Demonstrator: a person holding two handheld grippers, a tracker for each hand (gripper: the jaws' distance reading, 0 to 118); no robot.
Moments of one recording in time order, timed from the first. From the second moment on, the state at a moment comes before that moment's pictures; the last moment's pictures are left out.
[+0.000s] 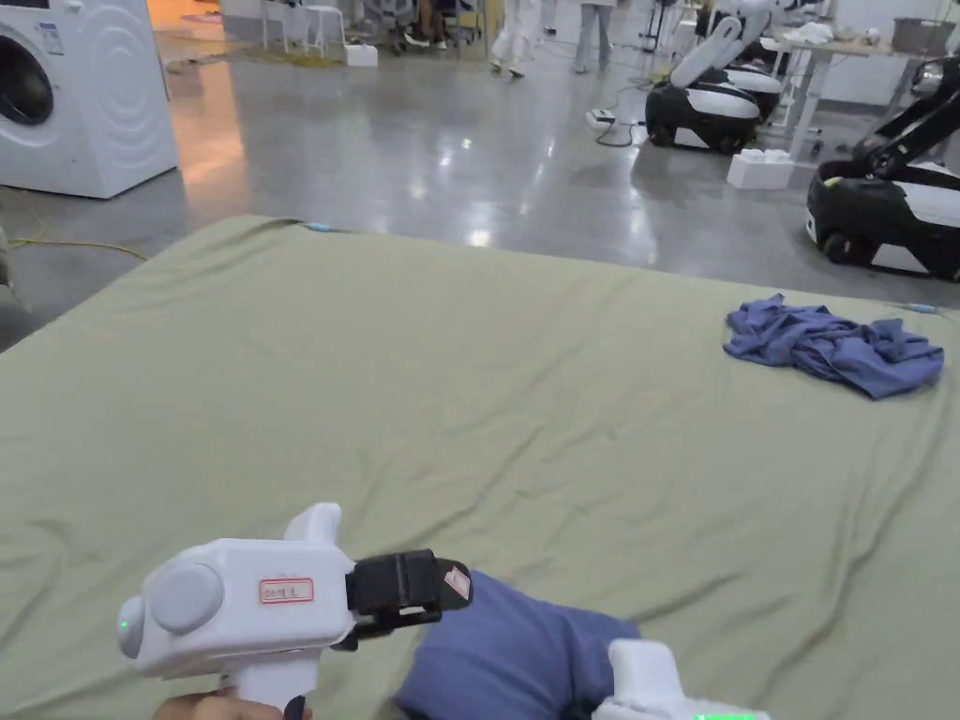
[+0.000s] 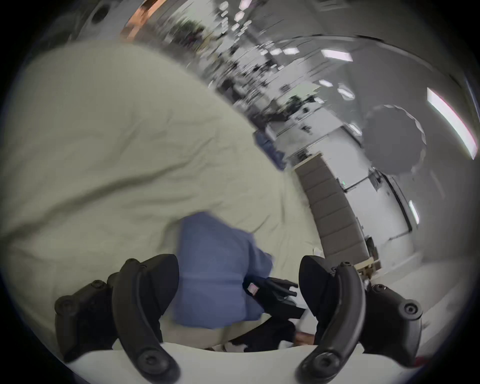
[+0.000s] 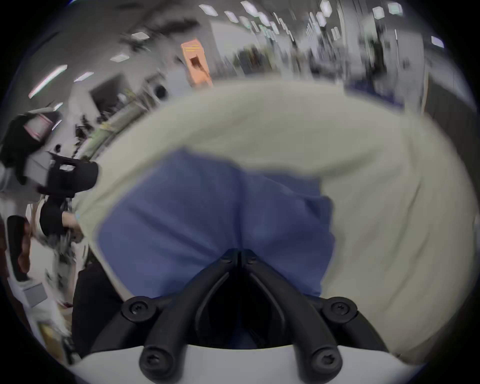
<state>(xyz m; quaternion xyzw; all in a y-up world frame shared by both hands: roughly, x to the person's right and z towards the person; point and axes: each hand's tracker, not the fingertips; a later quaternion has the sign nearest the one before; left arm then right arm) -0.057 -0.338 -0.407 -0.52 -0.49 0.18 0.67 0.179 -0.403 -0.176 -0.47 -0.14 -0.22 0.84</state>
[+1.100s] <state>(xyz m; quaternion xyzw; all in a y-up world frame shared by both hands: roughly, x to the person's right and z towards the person) -0.397 -0.352 -0.747 -0.66 -0.35 0.17 0.65 0.119 -0.318 -0.146 -0.39 -0.08 -0.20 0.90</state>
